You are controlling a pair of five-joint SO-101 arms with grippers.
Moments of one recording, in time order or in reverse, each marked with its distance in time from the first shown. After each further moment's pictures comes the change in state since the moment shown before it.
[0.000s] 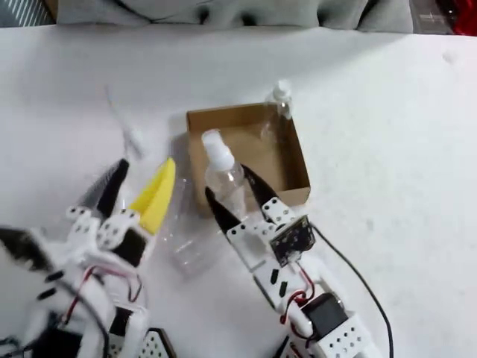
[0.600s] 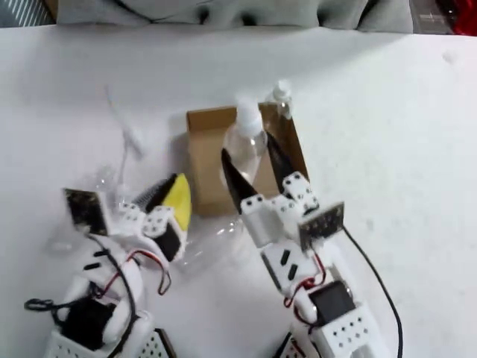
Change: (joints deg) left arm 10.6 0.5 15.8 -5.1 4.2; right arm 5.9 19.6 -14.9 -13.4 -4.2
